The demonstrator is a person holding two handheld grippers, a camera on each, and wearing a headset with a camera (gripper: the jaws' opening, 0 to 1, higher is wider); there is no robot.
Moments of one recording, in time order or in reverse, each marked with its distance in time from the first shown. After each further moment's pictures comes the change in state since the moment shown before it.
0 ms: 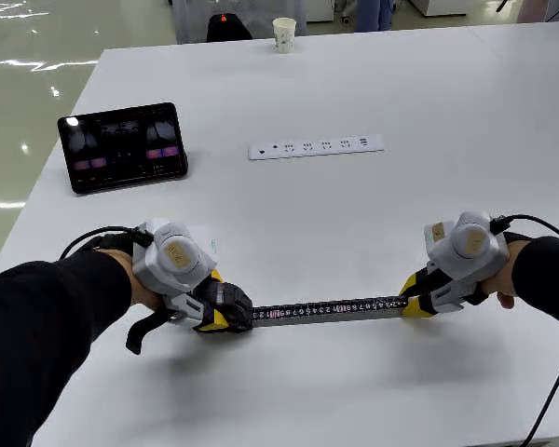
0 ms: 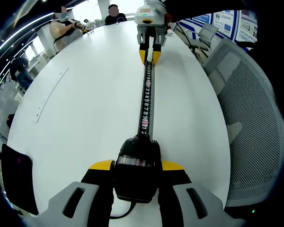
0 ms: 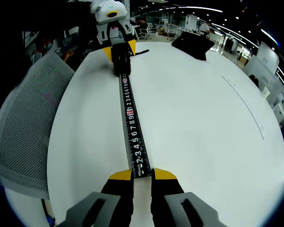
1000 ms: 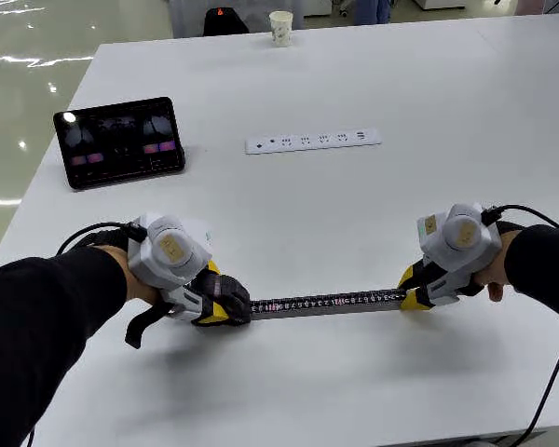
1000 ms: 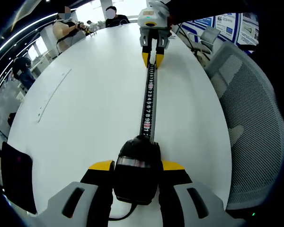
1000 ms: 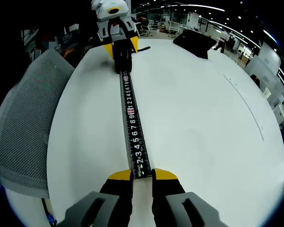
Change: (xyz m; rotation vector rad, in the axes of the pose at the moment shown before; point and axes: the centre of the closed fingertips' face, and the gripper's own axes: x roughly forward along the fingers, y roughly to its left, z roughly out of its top) left arm 0.000 0.002 0.003 -0.017 -0.026 0.014; right arm 0.002 0.001 0.003 -0.011 0.034 -0.001
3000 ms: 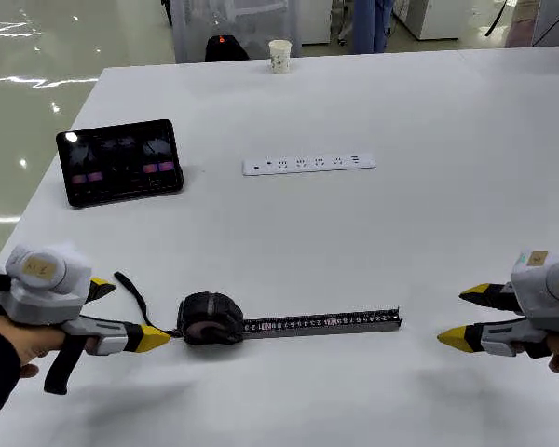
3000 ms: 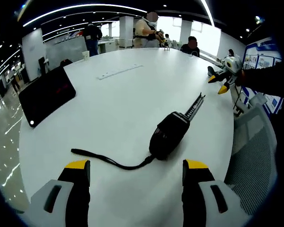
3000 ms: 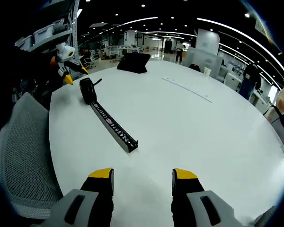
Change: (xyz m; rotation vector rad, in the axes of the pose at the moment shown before) left arm -0.085 0.009 -0.080 -0.634 -0.203 0.296; right arm -0.078 0.021 -0.042 0.417 -0.263 -0.359
